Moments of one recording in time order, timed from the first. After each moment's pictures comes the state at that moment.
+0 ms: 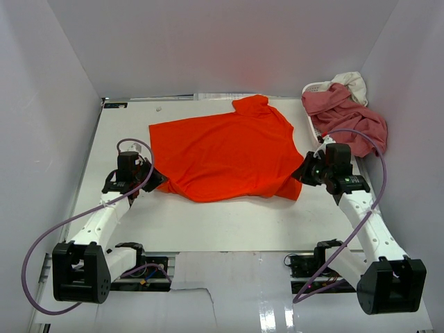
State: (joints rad) left arm -0.07 1.08 0.62 -0.28 0.22 -0.66; right arm 0.11 0.98 0.73 -0.47 -0.30 0.36
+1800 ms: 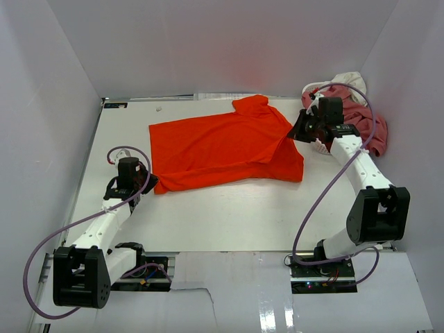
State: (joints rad) left arm -0.07 1.04 0.52 -0.16 -0.04 -0.79; right arm 0.11 1.51 1.26 -0.45 -0.31 0.29
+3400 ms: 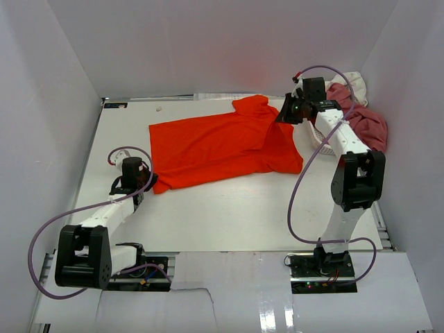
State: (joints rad) left arm -0.07 1.18 0.47 0.05 -0.12 -0.83; right arm 0.15 1.86 1.64 -0.51 -0.33 0.26
